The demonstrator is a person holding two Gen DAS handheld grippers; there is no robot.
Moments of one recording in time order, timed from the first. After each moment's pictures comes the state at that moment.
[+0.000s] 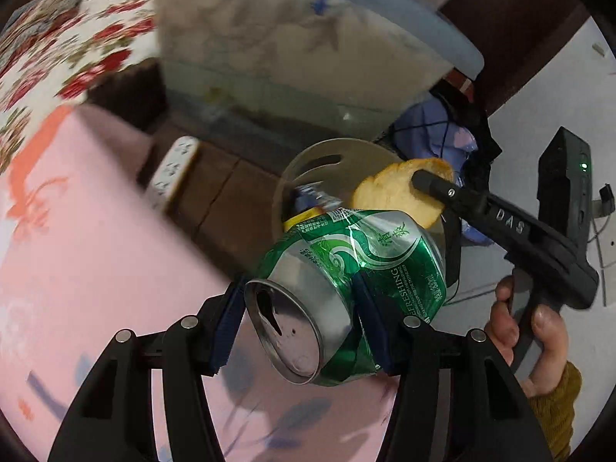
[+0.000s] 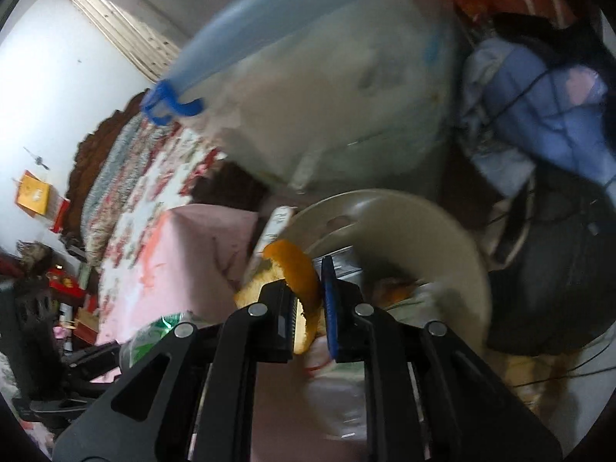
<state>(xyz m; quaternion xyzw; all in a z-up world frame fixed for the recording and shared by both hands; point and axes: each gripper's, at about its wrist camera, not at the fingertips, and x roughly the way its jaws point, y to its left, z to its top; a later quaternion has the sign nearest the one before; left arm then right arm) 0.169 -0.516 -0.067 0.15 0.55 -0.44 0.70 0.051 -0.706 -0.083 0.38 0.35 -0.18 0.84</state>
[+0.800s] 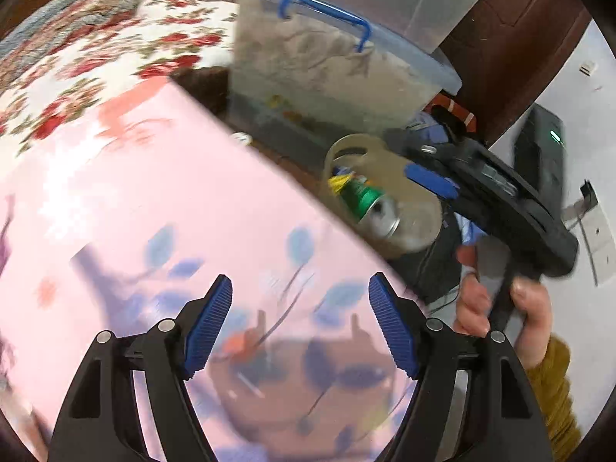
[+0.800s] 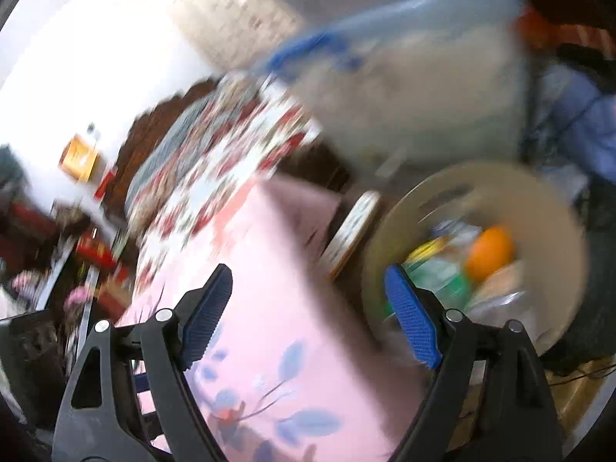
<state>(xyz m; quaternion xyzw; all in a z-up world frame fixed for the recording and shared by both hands) 0.121 -0.337 -0.035 0.09 0.50 -0.41 0.76 0.072 -0.568 -0.053 0.34 0.32 -0.07 0.88</state>
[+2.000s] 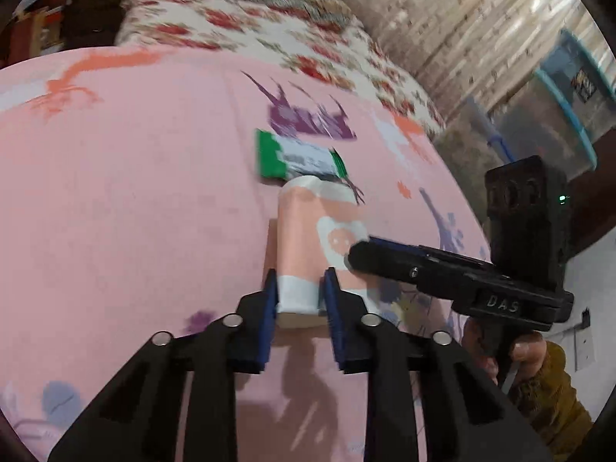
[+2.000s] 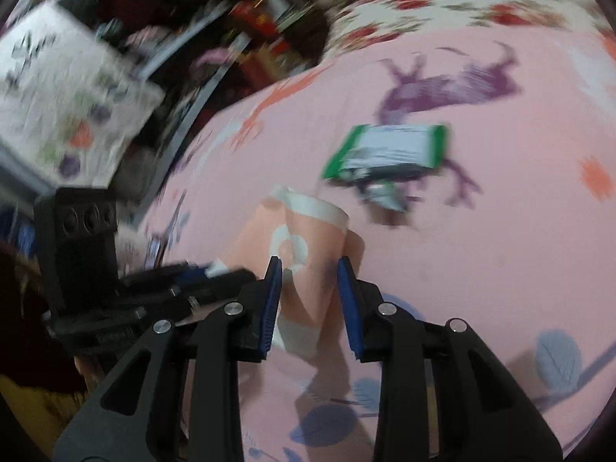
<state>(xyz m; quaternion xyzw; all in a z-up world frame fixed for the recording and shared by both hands) 0.120 0.087 -0.072 -0.14 0.49 -0.21 0.83 0.196 -0.127 -0.096 0.15 0.50 0.34 0.78</state>
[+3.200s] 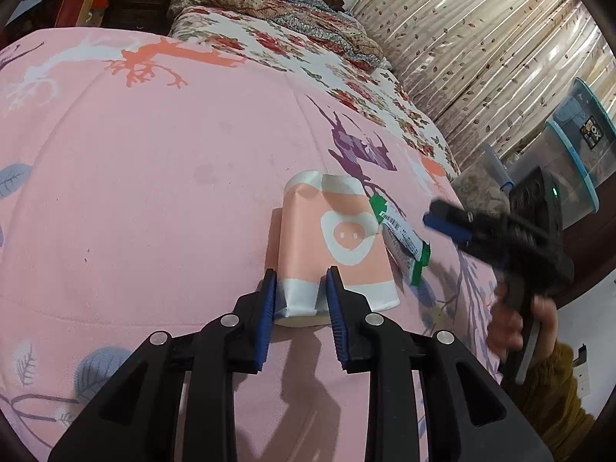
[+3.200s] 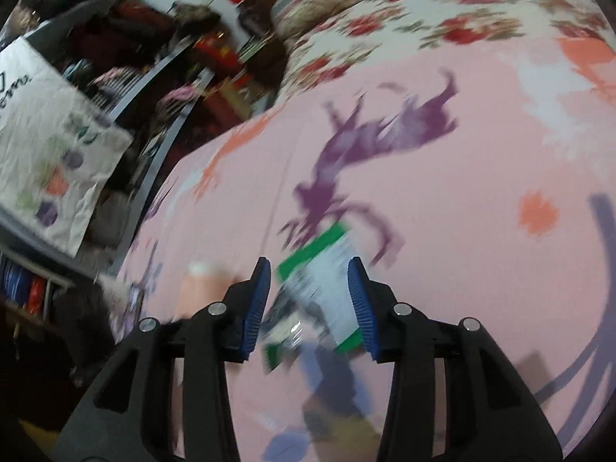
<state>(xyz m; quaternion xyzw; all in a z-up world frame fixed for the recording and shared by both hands) 0.101 0.135 -0.091 -0.20 0.46 -0.17 0.85 0.219 -0.173 -0.092 0.20 0.48 0.25 0.82</state>
